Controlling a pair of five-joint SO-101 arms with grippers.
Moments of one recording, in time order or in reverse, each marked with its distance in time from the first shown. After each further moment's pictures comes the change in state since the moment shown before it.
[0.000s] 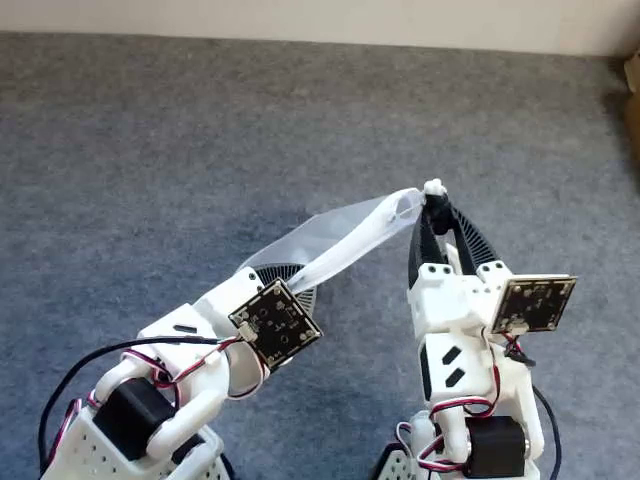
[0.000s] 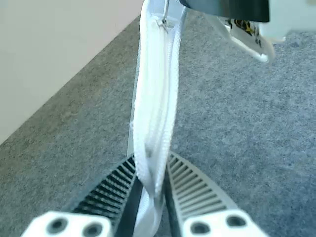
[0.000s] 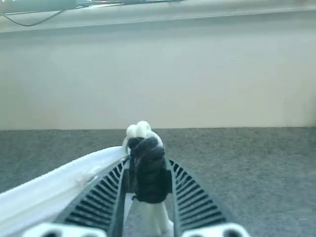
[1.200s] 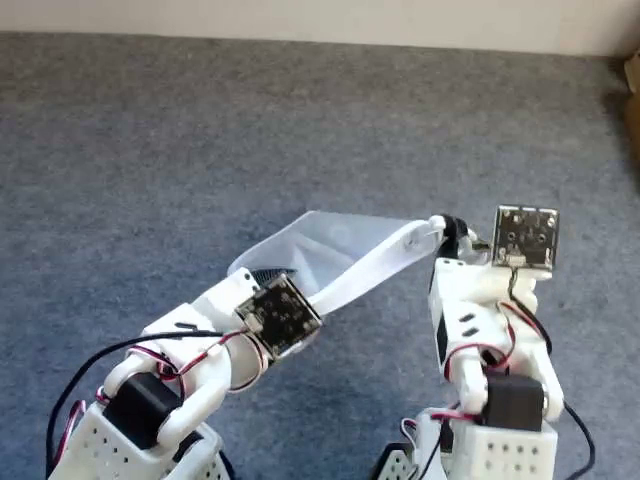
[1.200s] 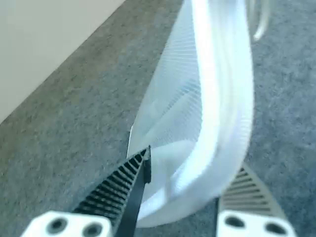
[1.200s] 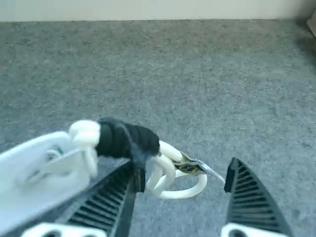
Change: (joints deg) left arm -4.0 -0.1 5.0 -1.1 -1.5; right arm 7.1 17.8 -11.7 20.5 5.0
